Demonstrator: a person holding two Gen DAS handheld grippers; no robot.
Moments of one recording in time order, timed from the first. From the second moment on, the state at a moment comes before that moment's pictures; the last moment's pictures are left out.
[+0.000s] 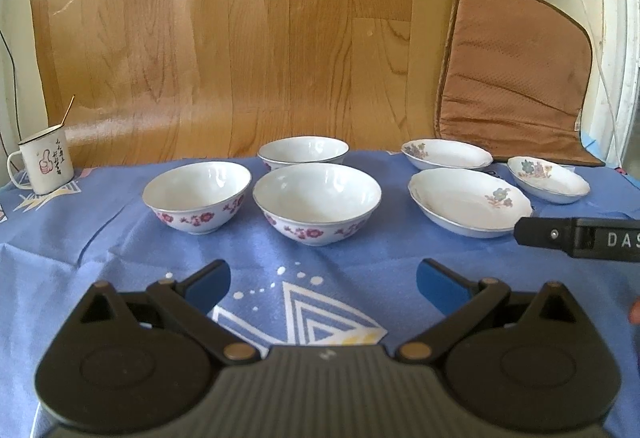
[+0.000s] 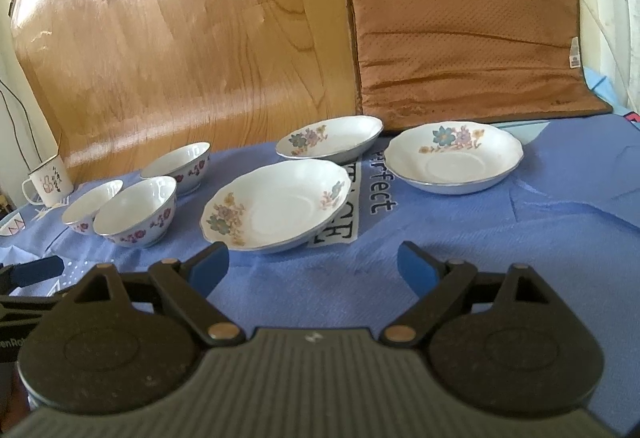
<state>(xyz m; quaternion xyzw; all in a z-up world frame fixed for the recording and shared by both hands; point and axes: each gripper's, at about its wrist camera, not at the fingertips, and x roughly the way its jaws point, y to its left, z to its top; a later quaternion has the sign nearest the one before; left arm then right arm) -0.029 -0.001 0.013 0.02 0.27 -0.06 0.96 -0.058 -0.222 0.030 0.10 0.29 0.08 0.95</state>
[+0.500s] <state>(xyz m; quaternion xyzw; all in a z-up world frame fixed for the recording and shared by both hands) -0.029 0.000 0.013 0.02 0.26 -0.06 0.96 -0.059 -0.233 0.033 0.14 0.26 0.09 0.95</state>
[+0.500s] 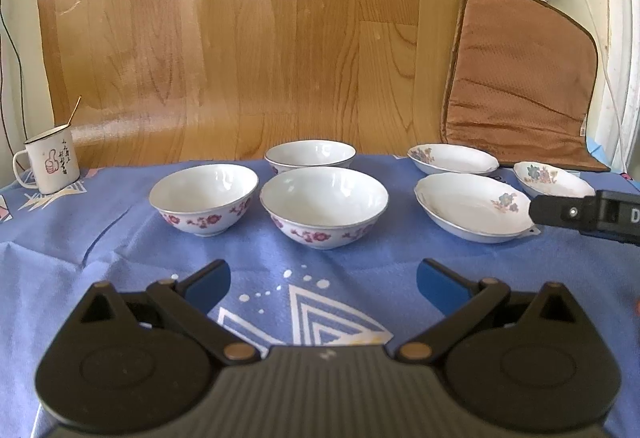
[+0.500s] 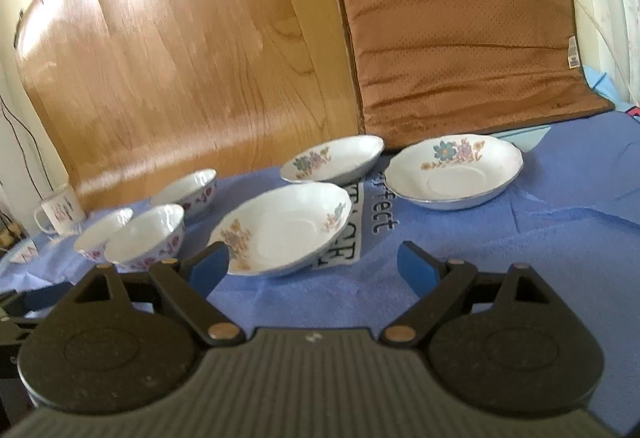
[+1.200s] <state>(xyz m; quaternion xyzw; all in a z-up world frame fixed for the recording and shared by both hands) -0.032 0.004 0.014 0.01 0.25 -0.07 0.97 -0.063 -0.239 0.034 0.16 0.24 0.08 0.95</state>
